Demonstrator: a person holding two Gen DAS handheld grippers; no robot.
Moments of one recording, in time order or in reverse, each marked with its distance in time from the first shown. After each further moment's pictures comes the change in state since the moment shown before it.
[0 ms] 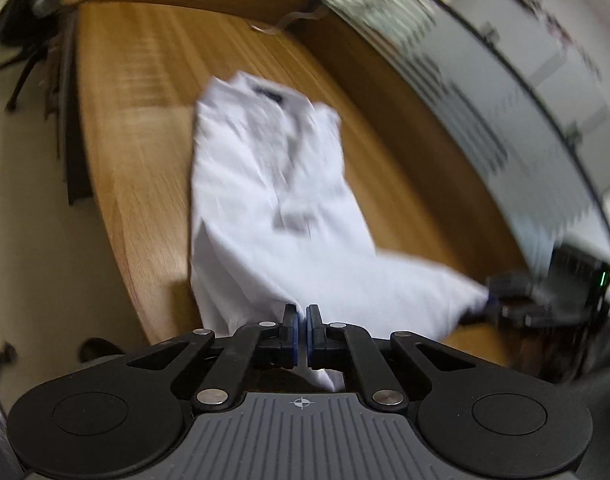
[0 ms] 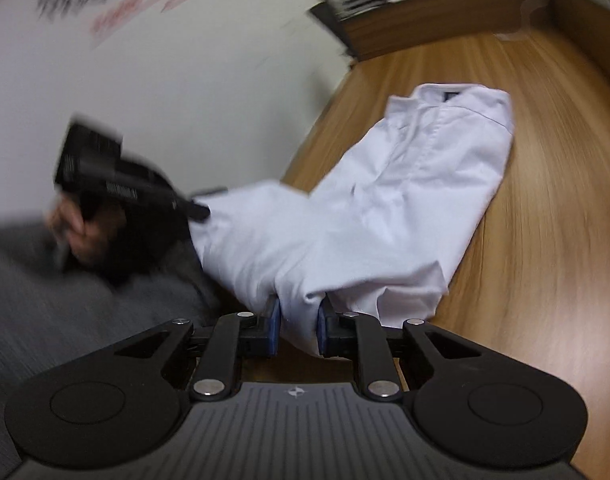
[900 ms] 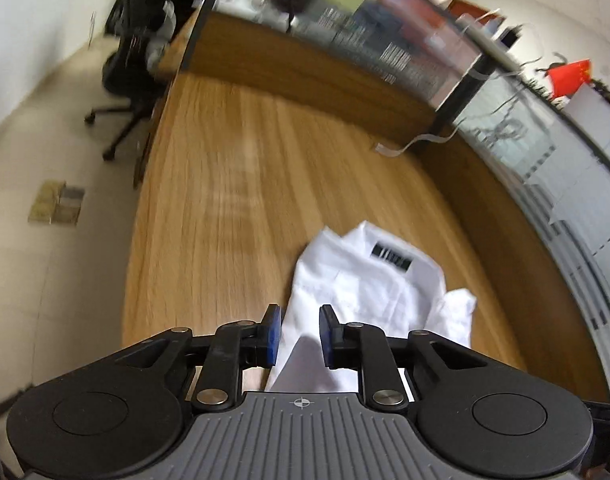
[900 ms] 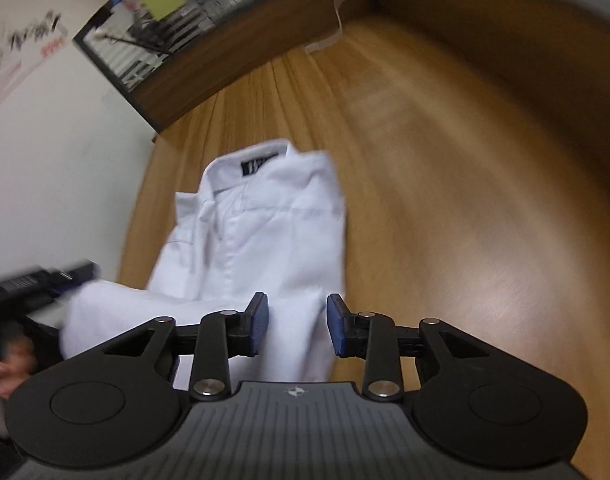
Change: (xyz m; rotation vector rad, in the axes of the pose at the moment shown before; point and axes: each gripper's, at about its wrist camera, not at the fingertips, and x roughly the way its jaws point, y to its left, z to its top) left arm 0.093 0.022 0.108 -0.082 -0.351 0.308; right arm 0.072 -0.109 0.105 0.266 -0.145 -0.447
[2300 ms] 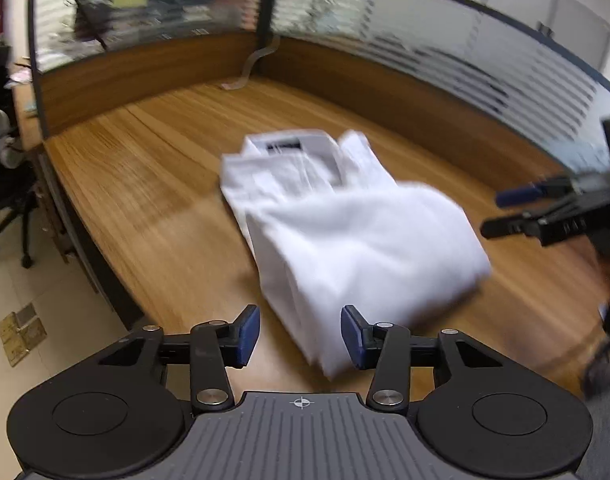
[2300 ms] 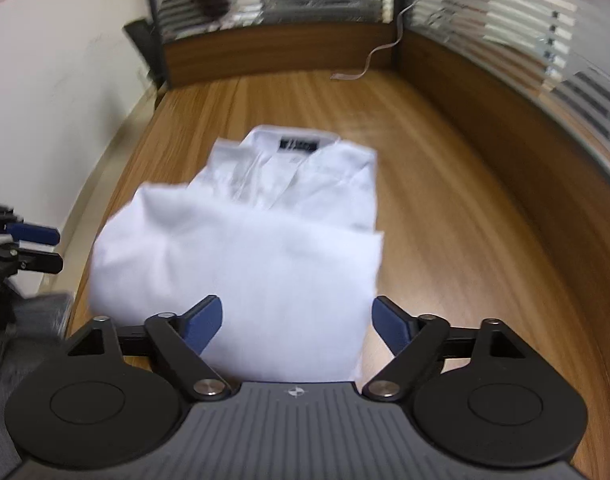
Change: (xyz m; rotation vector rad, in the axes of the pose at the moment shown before) left arm -0.043 0.021 -0.043 0.636 0.236 -0.267; right arm -0.042 0.130 -0.088 -0.262 -0.036 -0.279
